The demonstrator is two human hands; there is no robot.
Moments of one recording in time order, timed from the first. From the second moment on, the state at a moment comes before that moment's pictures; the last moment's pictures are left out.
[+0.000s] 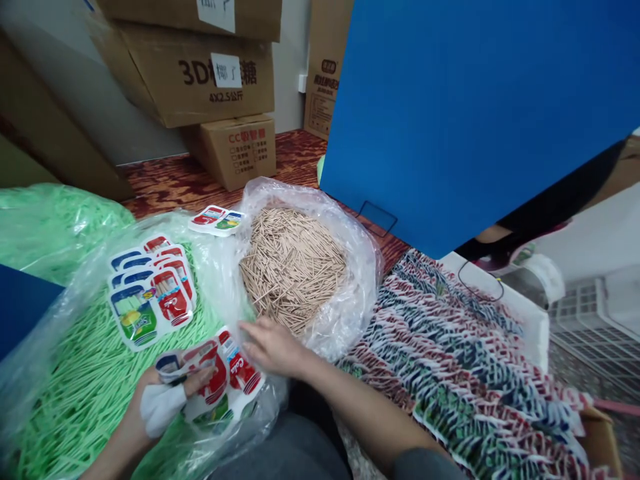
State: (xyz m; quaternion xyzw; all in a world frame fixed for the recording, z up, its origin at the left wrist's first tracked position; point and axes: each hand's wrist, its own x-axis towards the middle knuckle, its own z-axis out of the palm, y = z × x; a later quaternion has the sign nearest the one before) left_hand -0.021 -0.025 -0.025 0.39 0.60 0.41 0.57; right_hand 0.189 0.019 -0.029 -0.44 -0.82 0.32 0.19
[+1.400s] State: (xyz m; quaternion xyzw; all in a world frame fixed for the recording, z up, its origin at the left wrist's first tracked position) left_hand -0.032 -0.027 -0.021 0.39 0.58 0.38 0.61; right_hand 0.211 0.087 -0.020 -0.53 -0.85 0.01 -0.08
